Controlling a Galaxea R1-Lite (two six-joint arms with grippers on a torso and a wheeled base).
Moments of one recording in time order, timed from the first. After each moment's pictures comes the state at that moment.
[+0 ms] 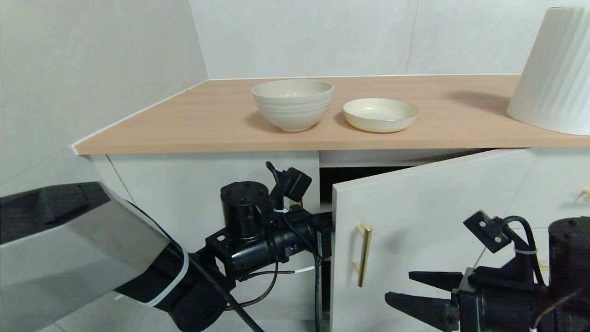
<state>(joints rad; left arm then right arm) -0.68 2.07 -0.78 -1.19 -0.37 -0.24 0.68 1.45 -0.32 -0.77 0.28 0.41</state>
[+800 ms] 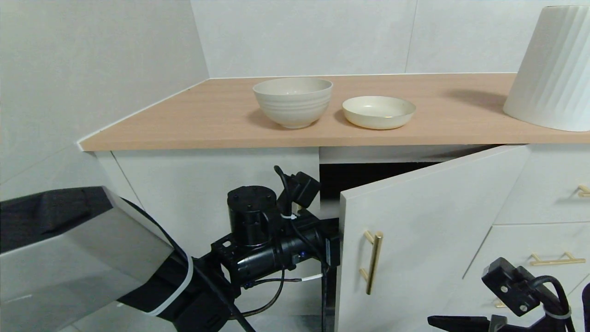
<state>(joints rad) -0.72 2.06 -0.77 -1.19 -0.37 -0.24 0.88 1.33 -0.20 -0.69 0.09 0.40</state>
